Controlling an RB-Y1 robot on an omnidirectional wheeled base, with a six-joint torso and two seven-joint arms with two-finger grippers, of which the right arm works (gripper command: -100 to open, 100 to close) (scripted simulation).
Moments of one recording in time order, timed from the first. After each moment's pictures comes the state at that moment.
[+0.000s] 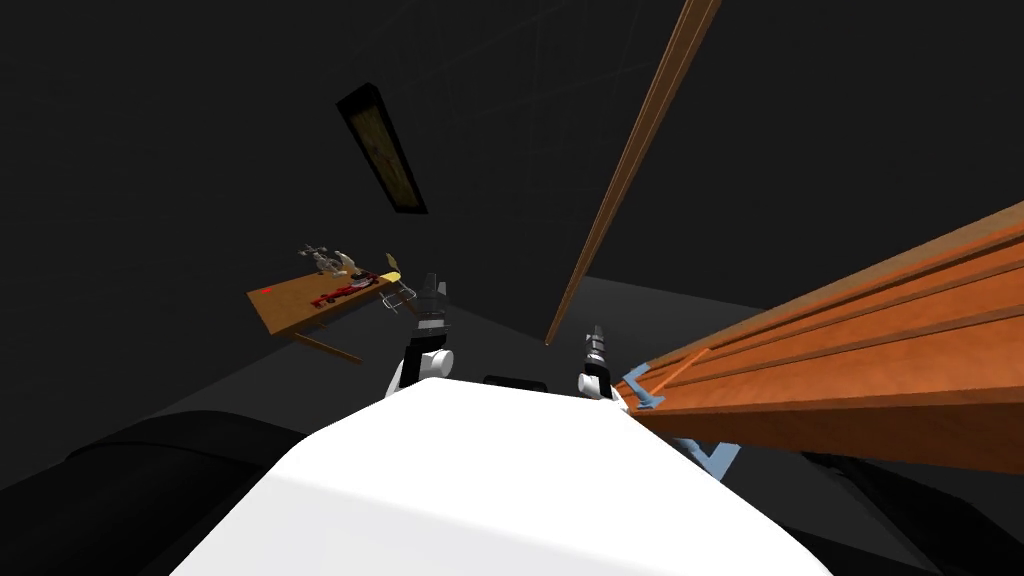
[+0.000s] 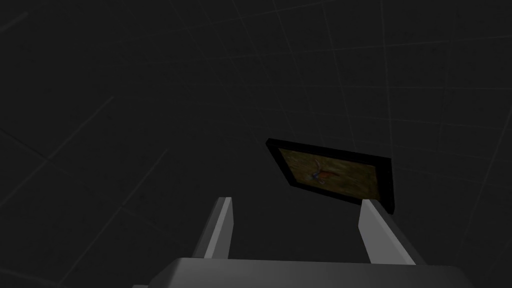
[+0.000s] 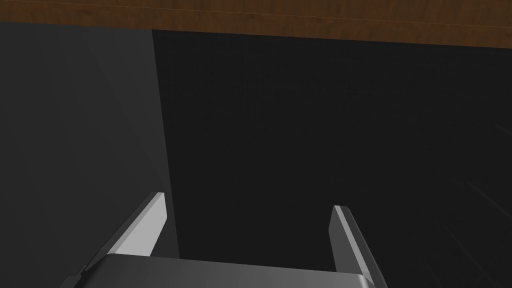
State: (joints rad) arm -0.04 -0.17 -0.21 -0.77 -0.18 -0.78 -0.01
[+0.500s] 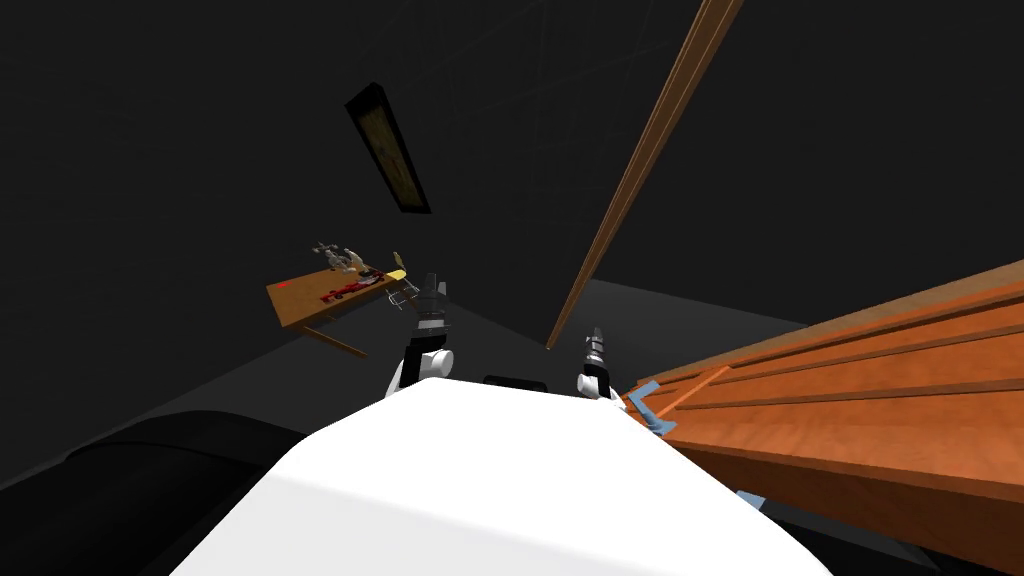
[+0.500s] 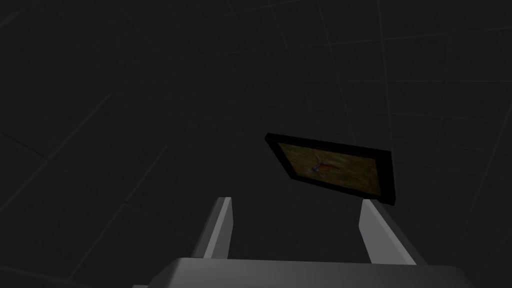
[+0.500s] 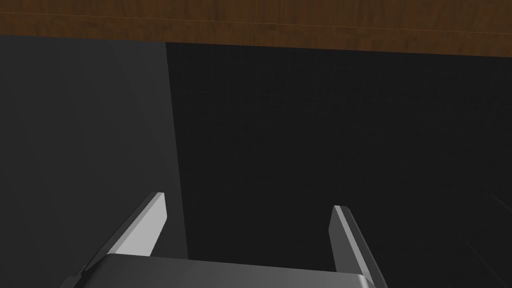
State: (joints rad) arm -0.08 -0.17 -0.23 -0.67 -0.20 -0.79 -0.01
